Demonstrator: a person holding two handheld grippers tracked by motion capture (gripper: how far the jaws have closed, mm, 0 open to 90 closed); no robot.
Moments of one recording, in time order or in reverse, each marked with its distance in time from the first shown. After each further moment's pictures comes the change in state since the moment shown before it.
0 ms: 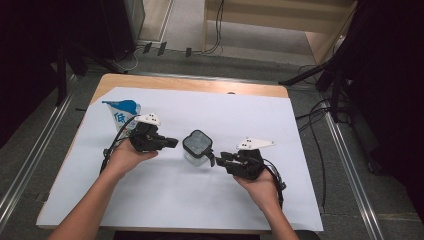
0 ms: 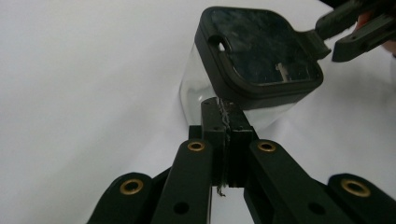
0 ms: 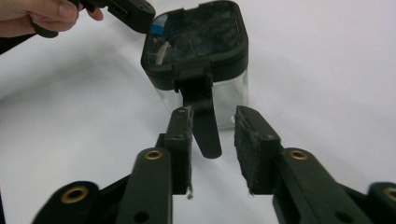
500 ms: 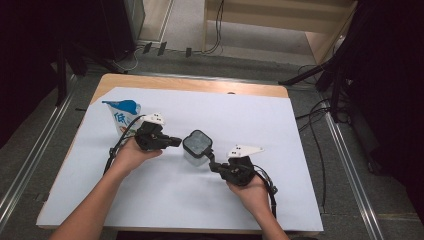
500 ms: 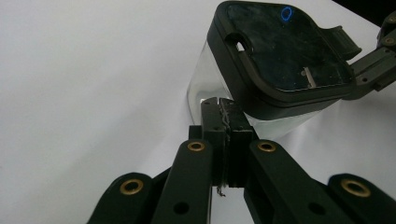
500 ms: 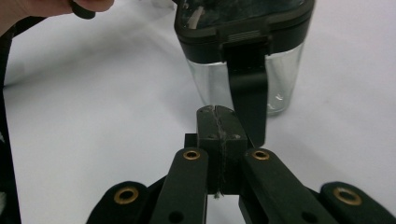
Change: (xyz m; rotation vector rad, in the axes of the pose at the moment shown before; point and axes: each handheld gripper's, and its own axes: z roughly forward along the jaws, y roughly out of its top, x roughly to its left) left arm 0.007 -0.002 0.018 0.014 0.003 0.002; right arm 0.016 -0.013 0.022 0.047 0.056 -0.030
